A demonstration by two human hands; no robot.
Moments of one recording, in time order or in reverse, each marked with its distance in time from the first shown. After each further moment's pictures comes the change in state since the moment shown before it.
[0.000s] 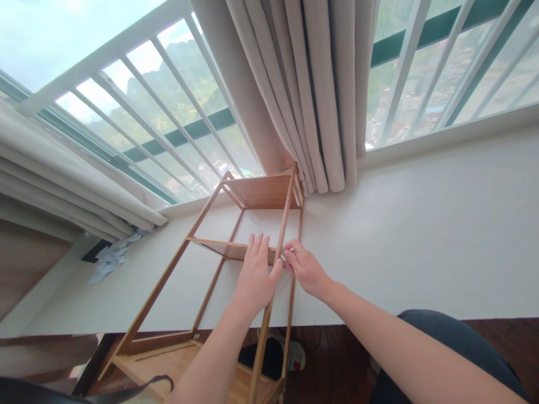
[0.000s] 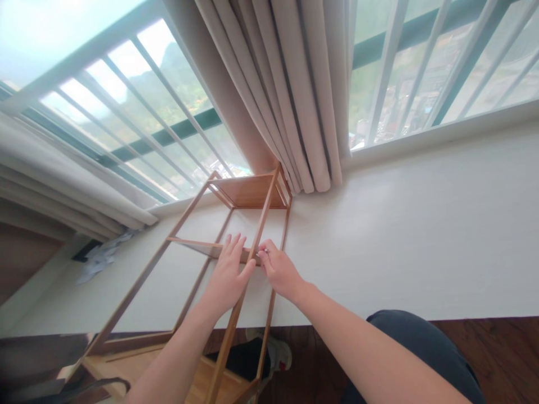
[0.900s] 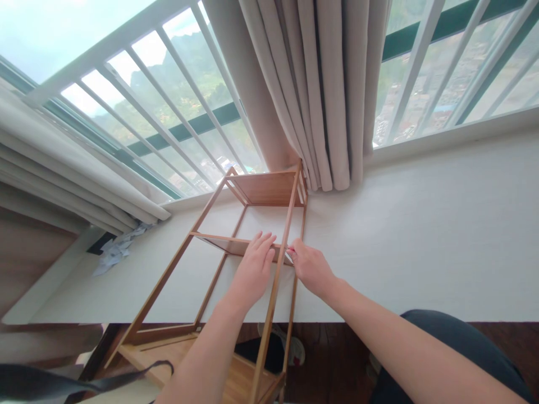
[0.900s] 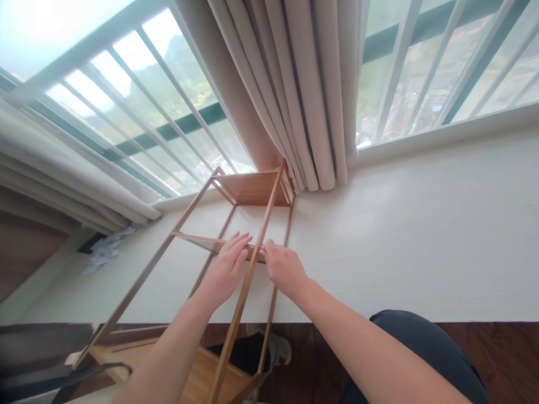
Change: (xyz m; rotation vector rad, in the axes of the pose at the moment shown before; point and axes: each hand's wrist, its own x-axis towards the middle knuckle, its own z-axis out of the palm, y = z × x) left_hand 0.005 -0.011 -0.017 -0.106 -0.031 0.120; right_hand 0.000 0.003 0.002 -0.683 0.115 -0.218
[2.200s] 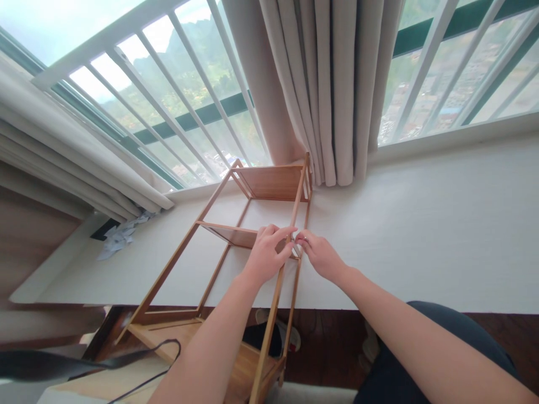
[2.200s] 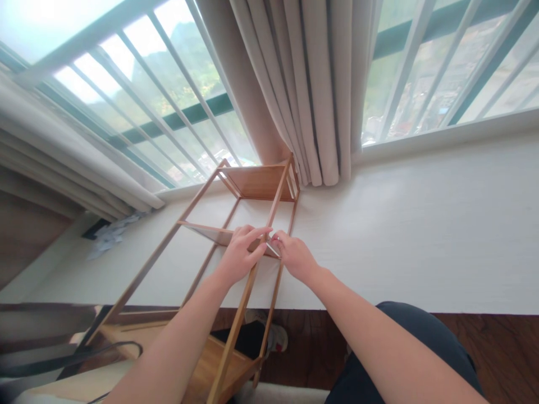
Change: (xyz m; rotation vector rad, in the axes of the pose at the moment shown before) left_hand 0.004 0.012 0.006 -0.073 -0.002 0.094; right_hand -0.003 0.010 -0.024 0.297 -0.161 0.141
